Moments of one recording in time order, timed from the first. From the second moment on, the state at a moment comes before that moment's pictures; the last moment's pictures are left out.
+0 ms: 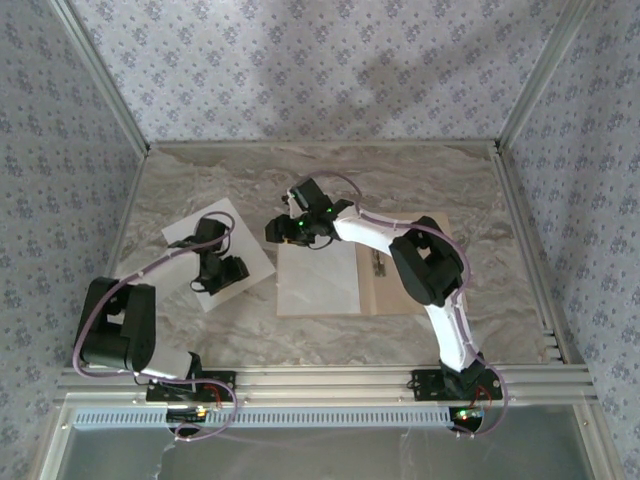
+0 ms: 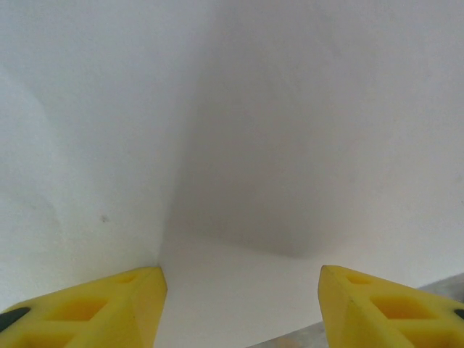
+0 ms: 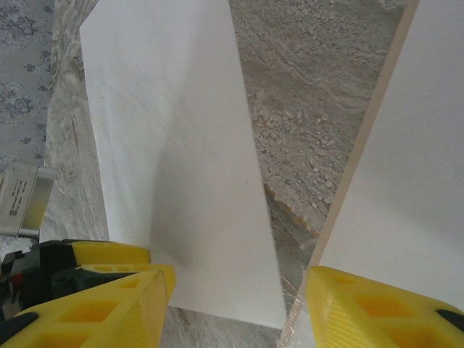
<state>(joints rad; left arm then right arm) -0.21 1.44 0.71 -0.57 0.08 -0.64 0.75 2.15 1.60 -0.29 -0.45 0.67</state>
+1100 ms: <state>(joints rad) 0.21 1.19 0.57 -0.50 0.20 -0.55 0.88 2.40 1.87 -0.33 -0.43 0.75</state>
